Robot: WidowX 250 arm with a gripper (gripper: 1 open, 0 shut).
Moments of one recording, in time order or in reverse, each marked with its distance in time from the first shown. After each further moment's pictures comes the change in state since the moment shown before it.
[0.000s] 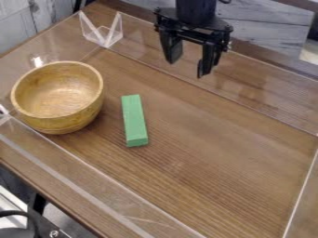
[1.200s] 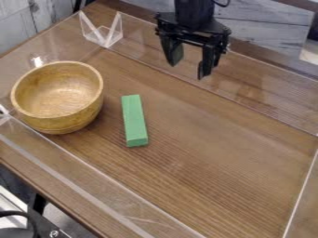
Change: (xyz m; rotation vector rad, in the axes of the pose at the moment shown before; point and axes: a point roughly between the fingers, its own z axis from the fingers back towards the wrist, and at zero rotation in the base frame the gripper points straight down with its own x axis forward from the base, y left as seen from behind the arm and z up) arm 0.008 0.005 -0.010 -0.018 -0.031 0.010
